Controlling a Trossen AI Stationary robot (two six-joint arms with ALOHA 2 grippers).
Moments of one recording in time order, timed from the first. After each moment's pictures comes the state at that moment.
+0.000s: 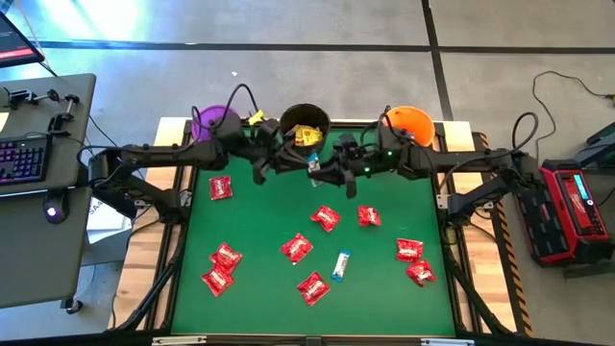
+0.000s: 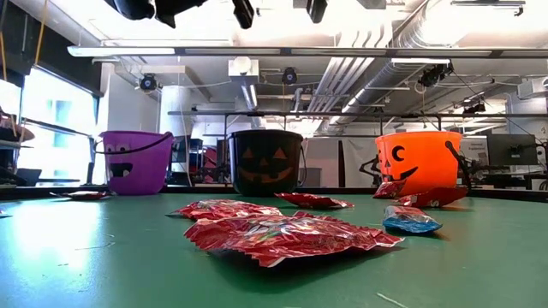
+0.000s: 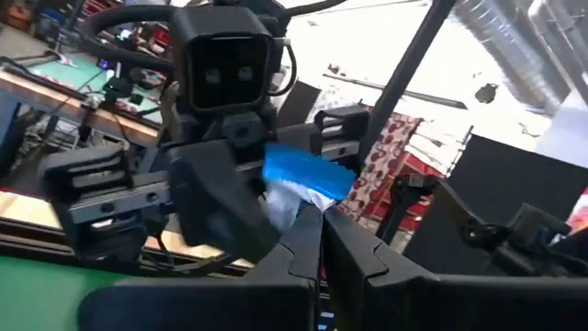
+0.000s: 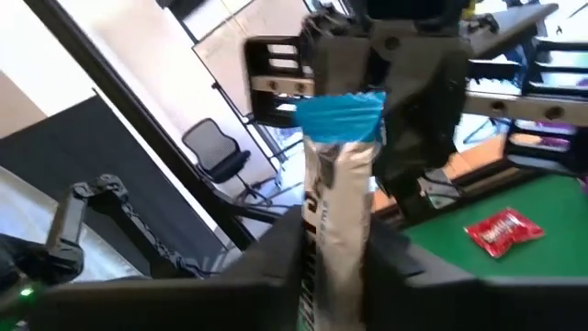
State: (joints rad) left arm 0.29 1.38 0.97 0.63 0.65 -0.60; right arm -0.12 1.40 1.14 0.25 -0.31 0.55
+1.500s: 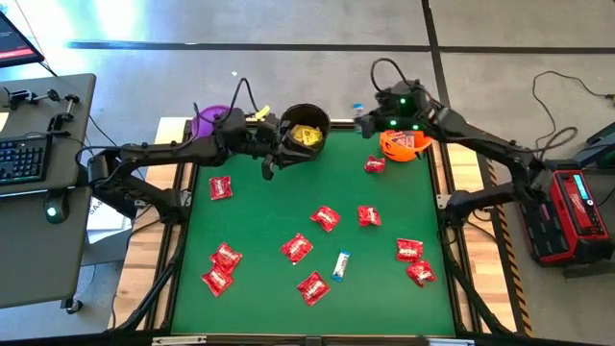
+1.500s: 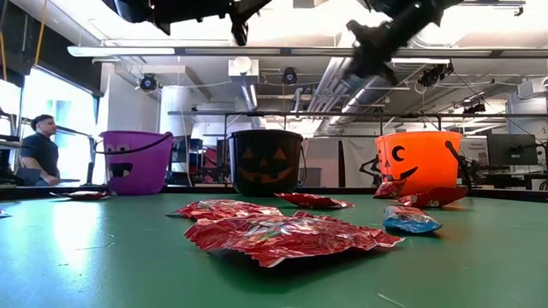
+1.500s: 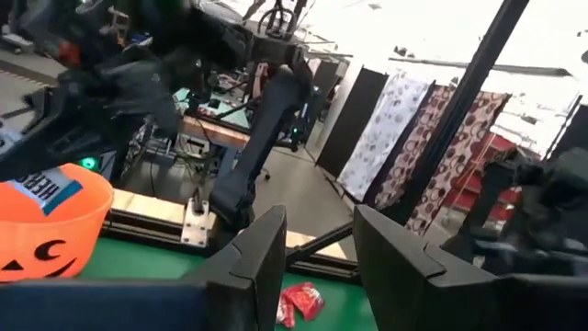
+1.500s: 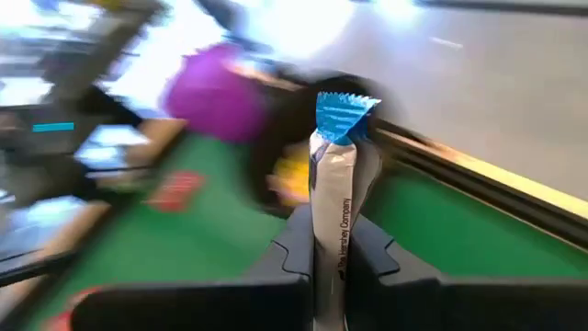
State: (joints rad) left arm 0.35 1.37 0.97 0.49 0.54 -0.40; right arm -0.66 1.27 1.14 -0.41 -0.17 0.44
